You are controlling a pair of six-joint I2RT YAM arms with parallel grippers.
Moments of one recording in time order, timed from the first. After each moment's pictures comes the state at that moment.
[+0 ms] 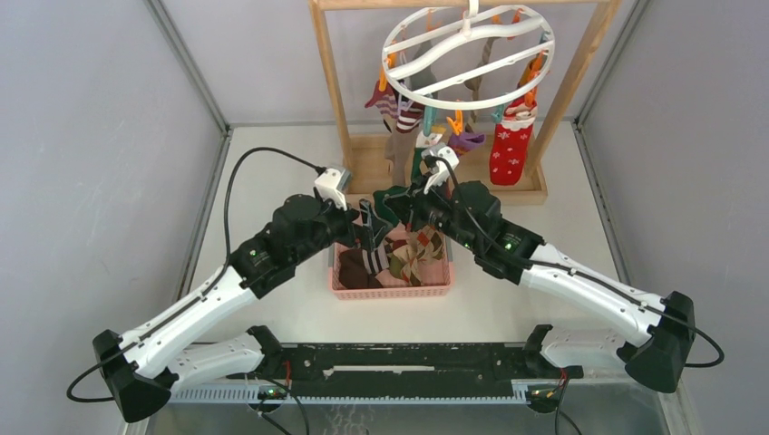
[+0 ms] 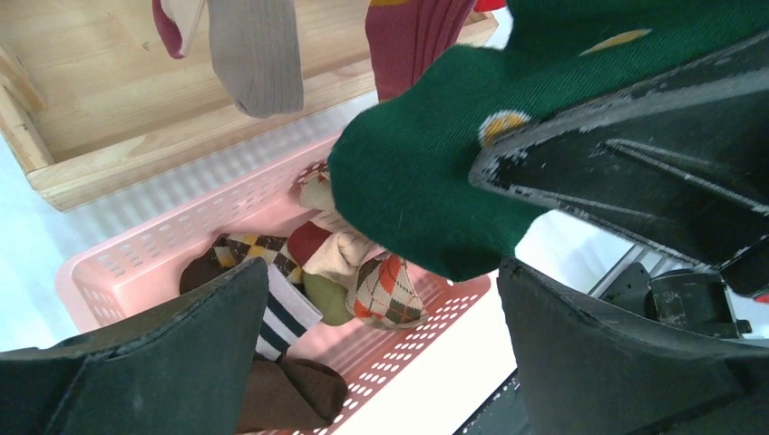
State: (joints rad) left arm -0.82 0.96 0.93 -0.29 -0.06 -0.41; right arm 0.92 1.15 1.03 -0.02 0.08 0.38
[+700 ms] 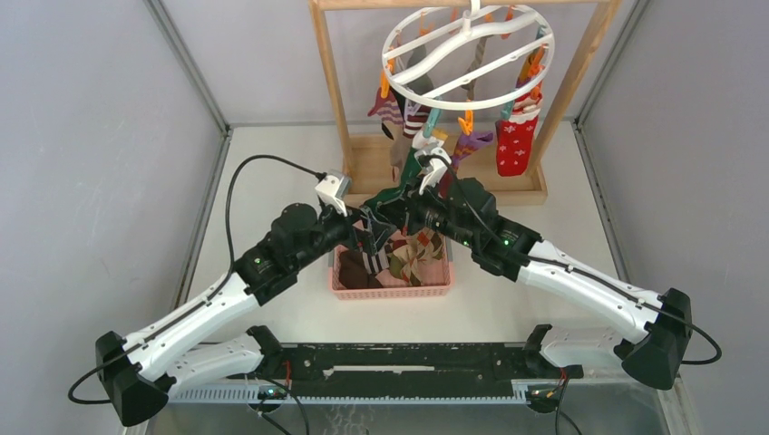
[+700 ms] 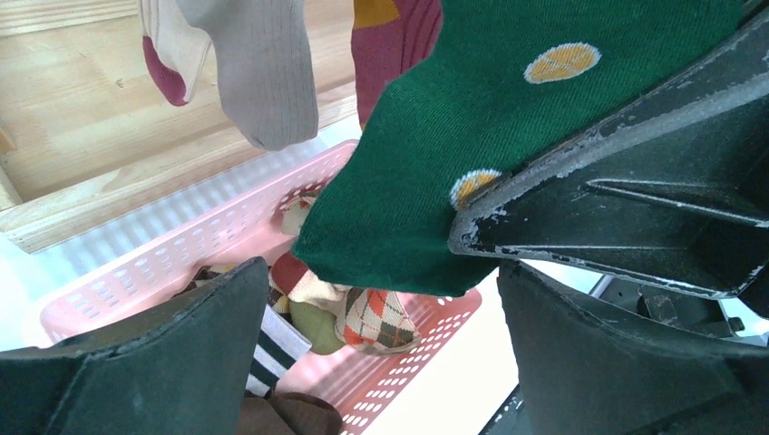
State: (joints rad) left arm -0.82 0.93 0.82 -0.10 -0.02 -0.39; right arm 0.92 1.18 1.07 -0.06 -0.02 0.46
